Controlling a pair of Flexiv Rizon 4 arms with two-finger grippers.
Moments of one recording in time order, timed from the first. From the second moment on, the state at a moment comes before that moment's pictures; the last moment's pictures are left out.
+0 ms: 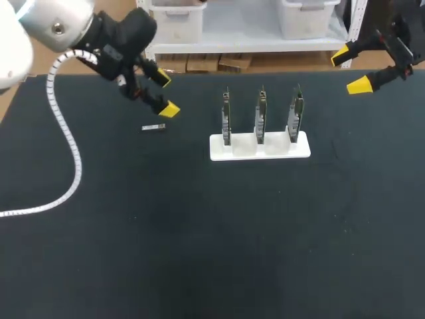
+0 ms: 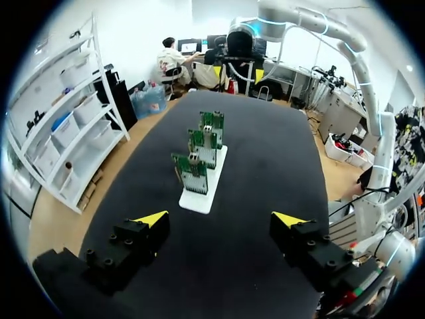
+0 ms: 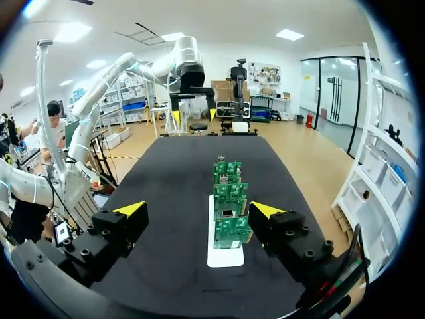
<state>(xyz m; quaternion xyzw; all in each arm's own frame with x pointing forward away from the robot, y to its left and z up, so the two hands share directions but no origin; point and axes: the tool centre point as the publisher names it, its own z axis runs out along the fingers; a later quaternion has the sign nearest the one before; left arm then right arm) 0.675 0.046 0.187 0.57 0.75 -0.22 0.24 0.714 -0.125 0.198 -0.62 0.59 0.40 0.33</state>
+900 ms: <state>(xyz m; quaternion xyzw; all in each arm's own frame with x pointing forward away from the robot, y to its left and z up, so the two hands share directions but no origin) 0.695 0.078 0.155 0.56 0.78 -0.20 0.21 0.714 -0.125 0.198 -0.62 0.59 0.40 0.33</state>
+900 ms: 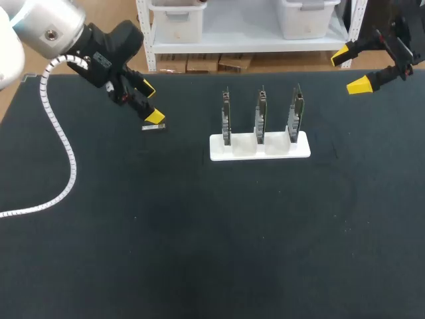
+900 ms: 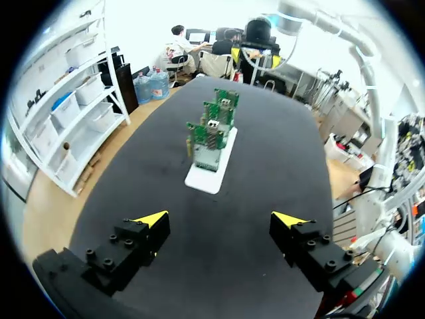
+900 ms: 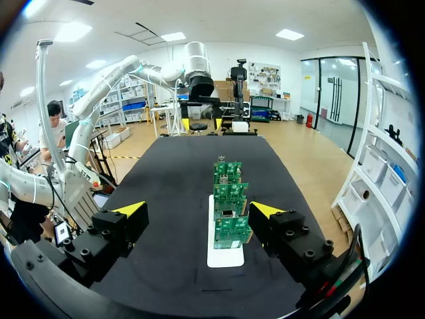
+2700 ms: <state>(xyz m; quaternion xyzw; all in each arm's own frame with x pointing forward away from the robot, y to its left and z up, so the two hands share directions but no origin) 0.766 0.105 0.079 0.63 0.76 -0.16 0.05 0.714 -0.126 0.198 -0.62 0.59 0.40 0.33</state>
